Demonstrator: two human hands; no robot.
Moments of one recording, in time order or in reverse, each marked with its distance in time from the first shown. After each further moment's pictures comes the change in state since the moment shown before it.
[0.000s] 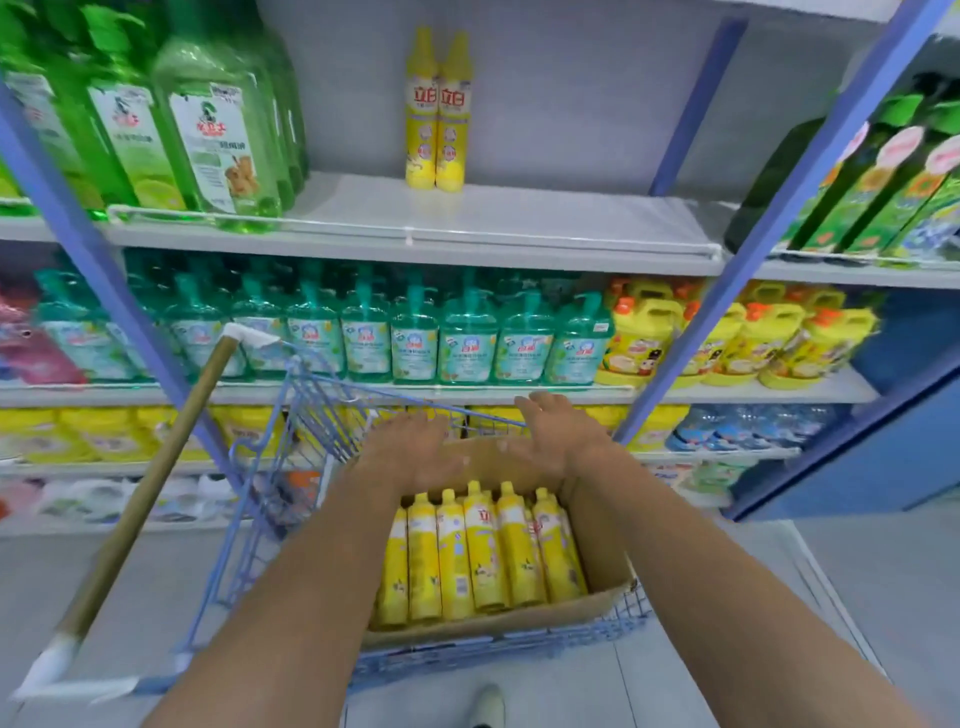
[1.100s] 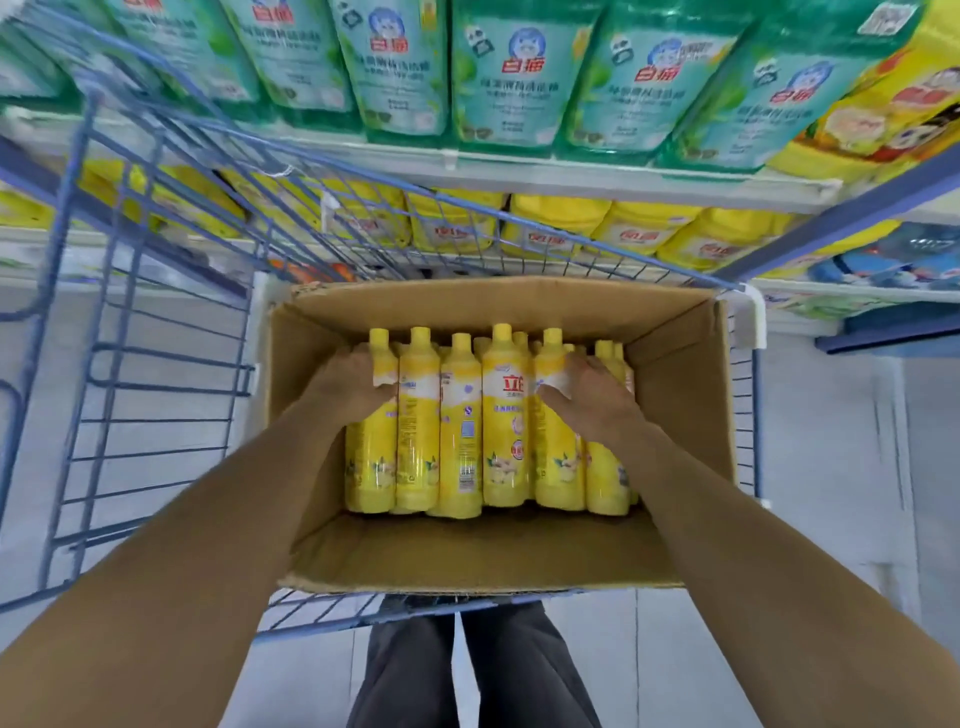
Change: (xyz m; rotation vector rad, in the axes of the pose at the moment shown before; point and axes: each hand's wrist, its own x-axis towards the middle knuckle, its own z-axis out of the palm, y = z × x) left_hand 0.131 -0.110 0.280 -0.411 -0.420 -0.423; right_hand 0.147 0.061 0.290 0.395 -0.402 0.189
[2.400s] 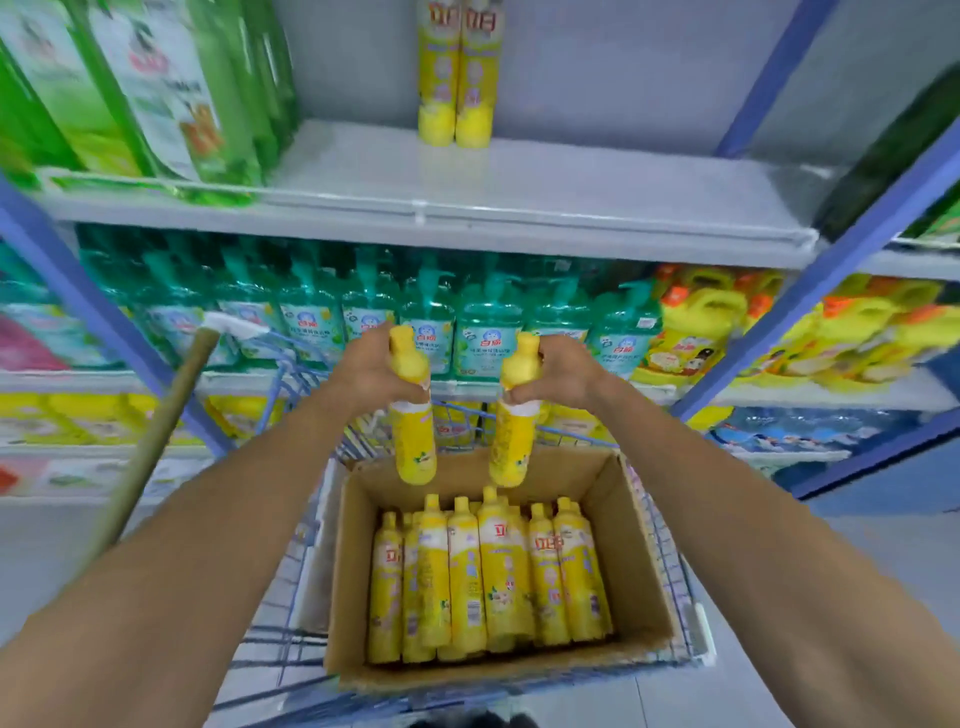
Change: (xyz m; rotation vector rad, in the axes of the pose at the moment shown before) left_hand -0.193 0.102 -0.262 -0.398 0.491 0.380; right_hand -0.160 -0.152 -0.264 0.188 0.367 -0.294
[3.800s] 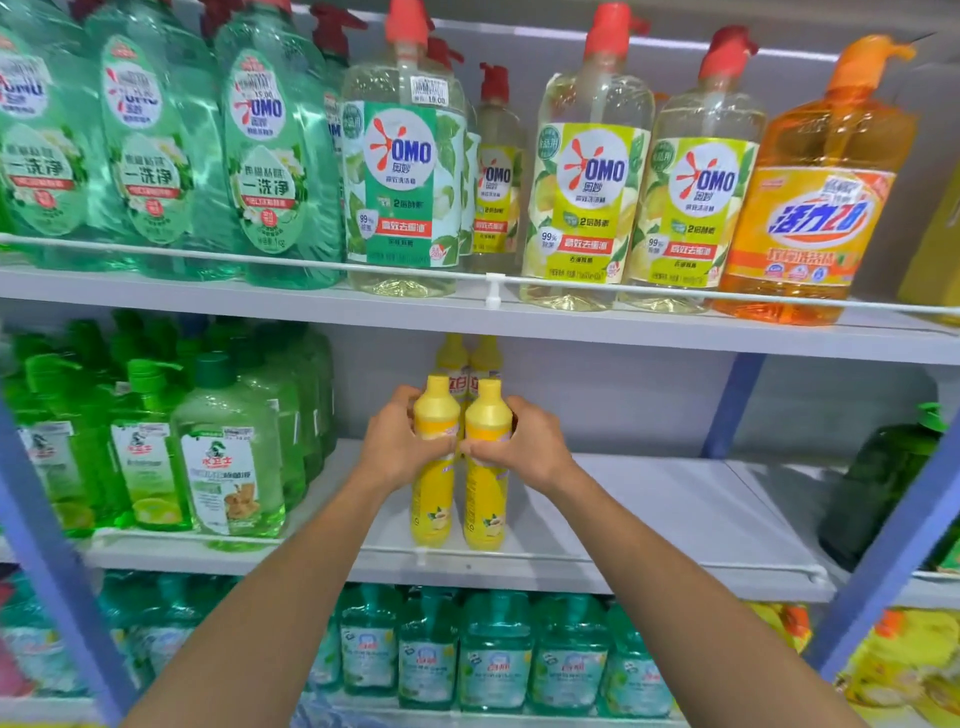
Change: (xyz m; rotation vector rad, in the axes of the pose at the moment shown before) left_hand 0.147 0.177 -0.159 -0.213 0.436 0.307; right_hand 0.123 -0.151 -0.200 0.241 0.484 -0.368
